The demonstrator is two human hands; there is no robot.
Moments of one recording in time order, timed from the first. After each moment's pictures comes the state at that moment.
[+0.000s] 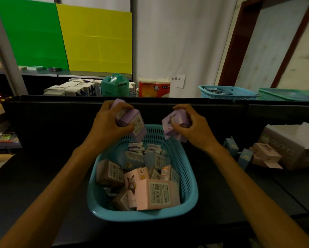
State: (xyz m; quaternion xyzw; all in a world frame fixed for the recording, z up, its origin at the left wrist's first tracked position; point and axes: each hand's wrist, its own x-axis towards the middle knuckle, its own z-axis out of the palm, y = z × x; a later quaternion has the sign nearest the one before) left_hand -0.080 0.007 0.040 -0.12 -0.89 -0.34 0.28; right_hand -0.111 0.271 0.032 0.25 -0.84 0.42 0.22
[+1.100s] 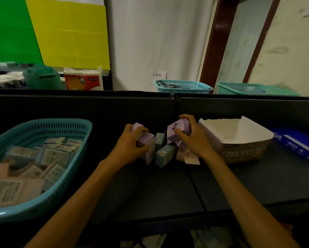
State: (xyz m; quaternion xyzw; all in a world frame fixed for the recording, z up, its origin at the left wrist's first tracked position) left_hand -0.115 0.343 -0.029 -0.12 -0.92 -0.33 0.14; right_hand -0.151 0.581 -0.022 0.18 -0.85 0.45 0.18
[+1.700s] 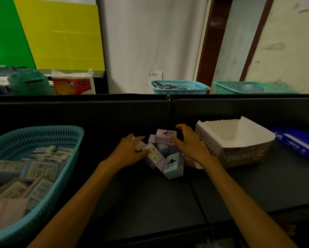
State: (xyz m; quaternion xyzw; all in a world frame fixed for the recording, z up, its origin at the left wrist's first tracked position) left_hand -0.167 0.349 -0.050 -0.06 -0.97 -0.24 0.03; right_hand -0.179 0.581 -0.035 0.11 -0.92 0.35 0.11
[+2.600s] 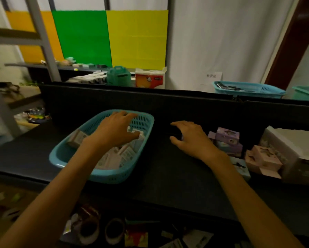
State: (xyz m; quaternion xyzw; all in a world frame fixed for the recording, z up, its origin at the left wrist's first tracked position) left_hand -0.020 0.180 0.044 0.04 -0.99 -0.04 0.12; right_hand -0.102 0.410 0.007 0.35 -0.91 0.18 0.12
